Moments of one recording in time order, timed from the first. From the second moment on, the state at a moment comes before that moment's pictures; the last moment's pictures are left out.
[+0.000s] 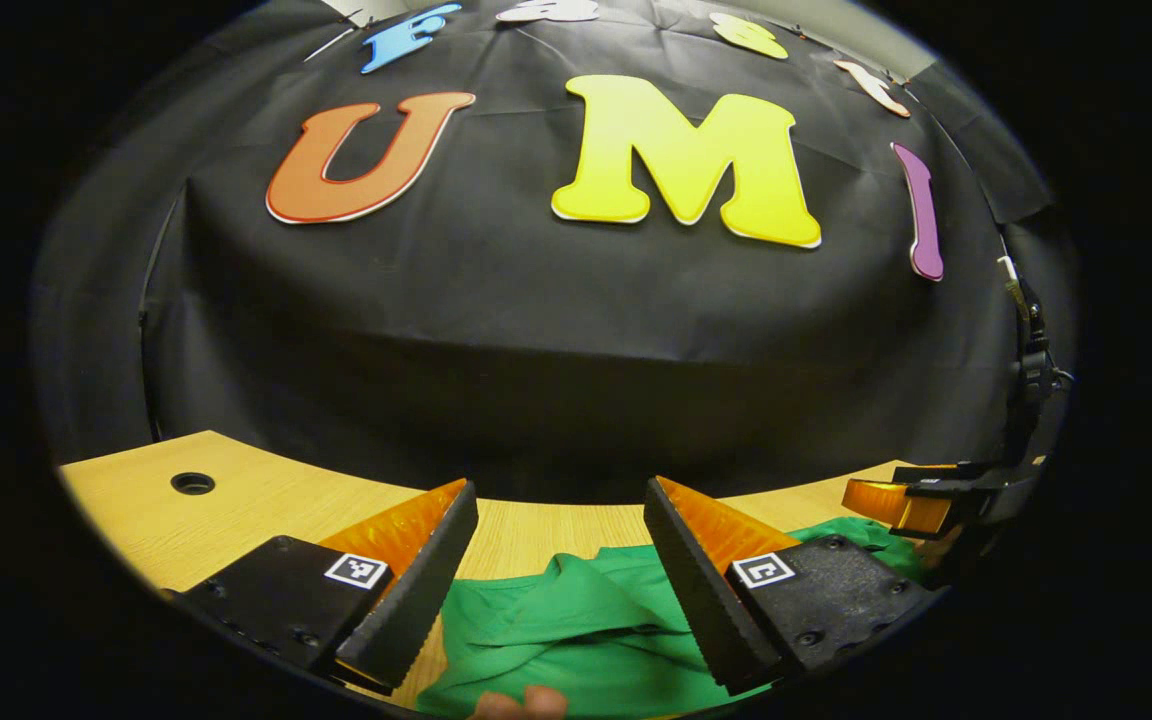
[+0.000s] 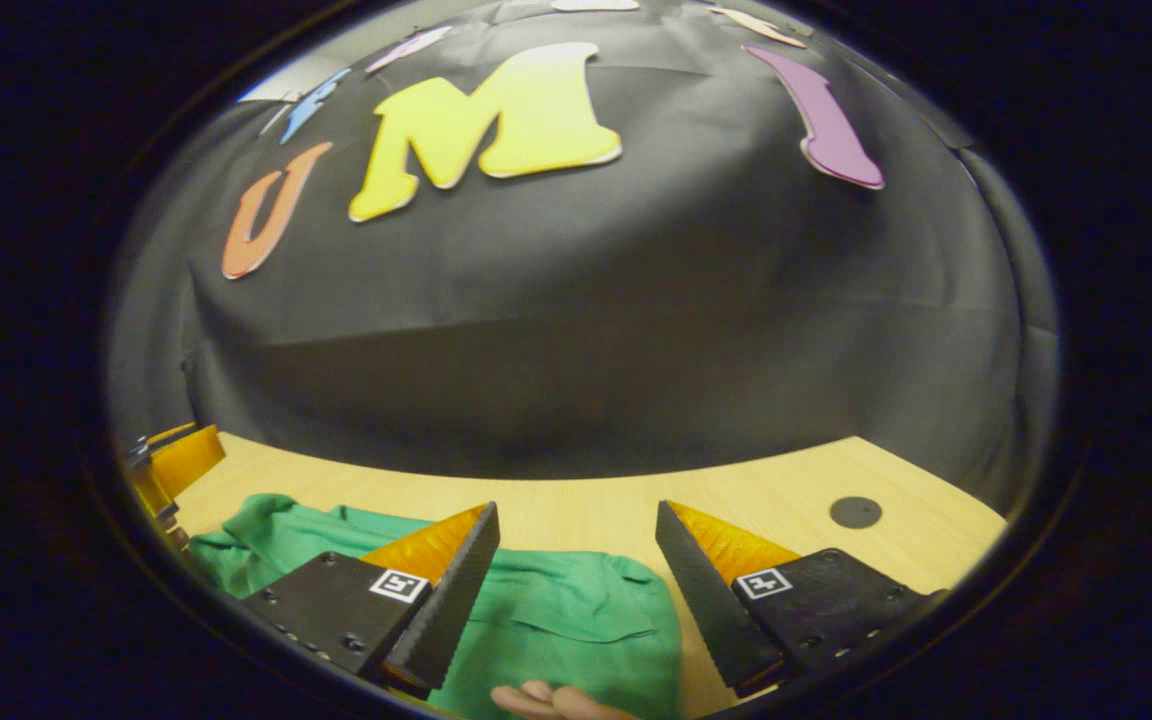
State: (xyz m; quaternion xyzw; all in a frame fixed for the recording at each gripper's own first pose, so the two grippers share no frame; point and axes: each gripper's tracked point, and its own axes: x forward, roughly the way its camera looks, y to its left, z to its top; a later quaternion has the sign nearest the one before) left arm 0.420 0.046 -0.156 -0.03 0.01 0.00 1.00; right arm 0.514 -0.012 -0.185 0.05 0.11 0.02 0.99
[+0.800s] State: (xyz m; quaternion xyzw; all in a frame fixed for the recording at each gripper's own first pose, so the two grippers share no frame) left arm 0.266 0.055 -0.154 -0.05 0.01 0.05 1.00; right arm 0.373 0.007 -0.079 0.03 -0.06 0.00 1.00
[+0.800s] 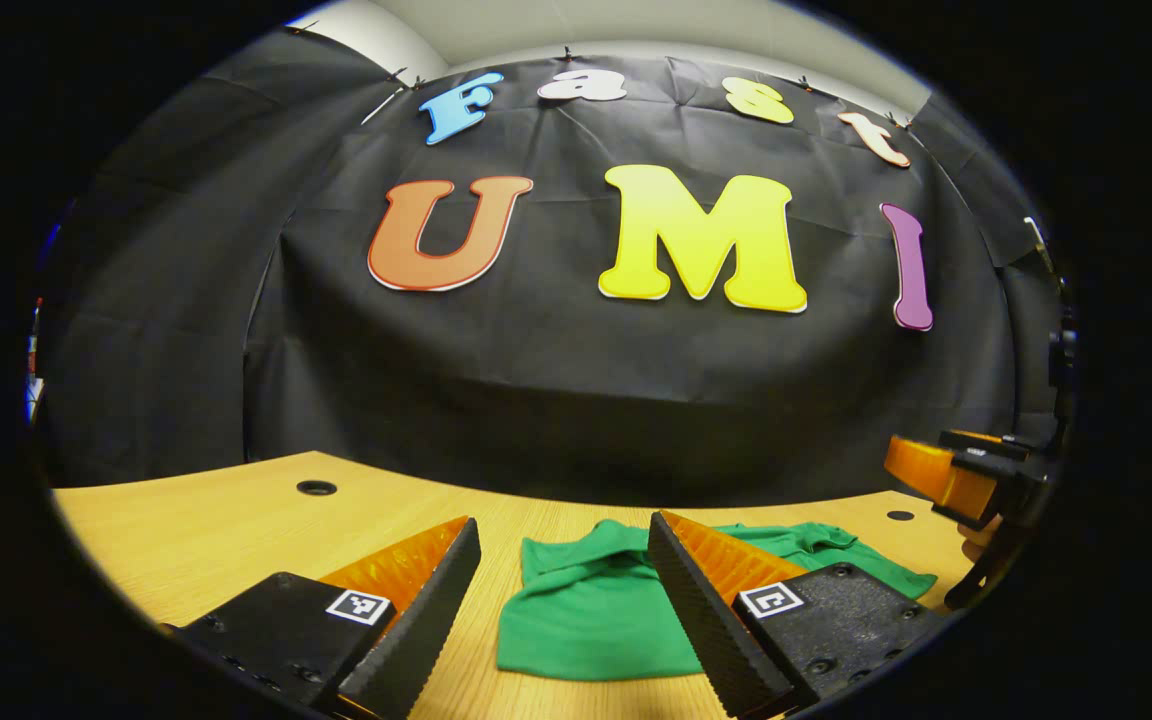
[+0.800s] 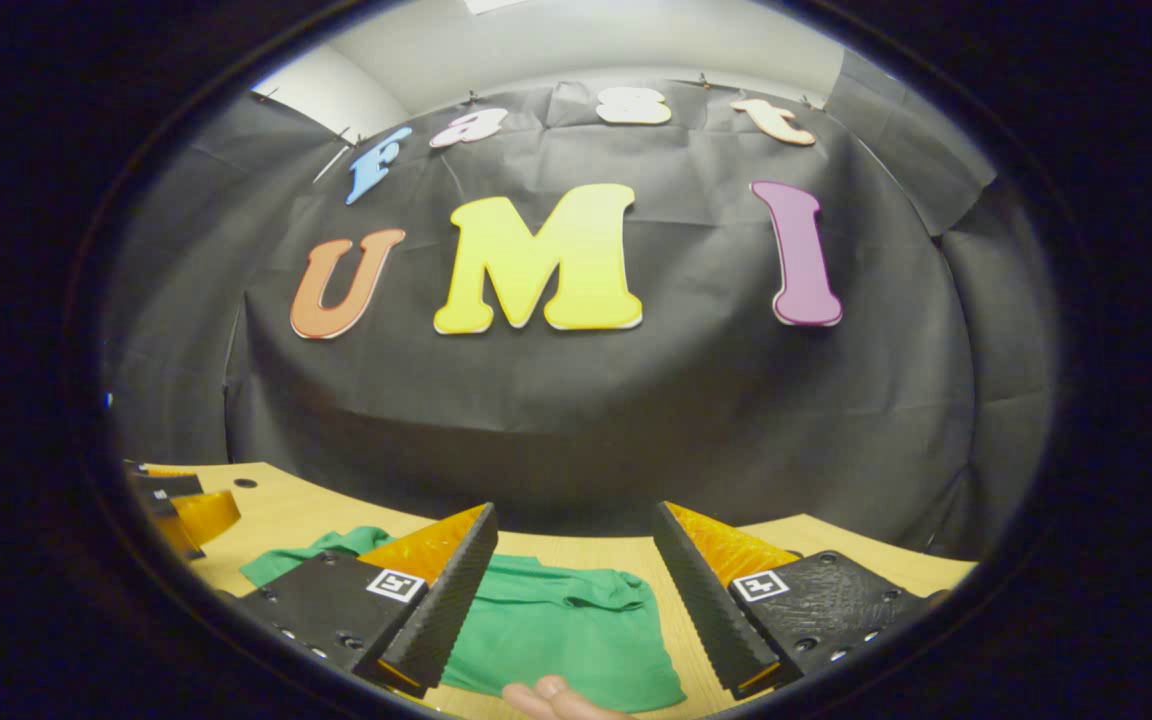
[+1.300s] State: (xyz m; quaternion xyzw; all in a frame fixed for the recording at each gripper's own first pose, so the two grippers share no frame) left arm 0.162 0.043 -0.058 -0.03 -0.04 0.05 1.00; right arm 0.318 0.075 0.115 -0.03 -0.21 0.06 0.98
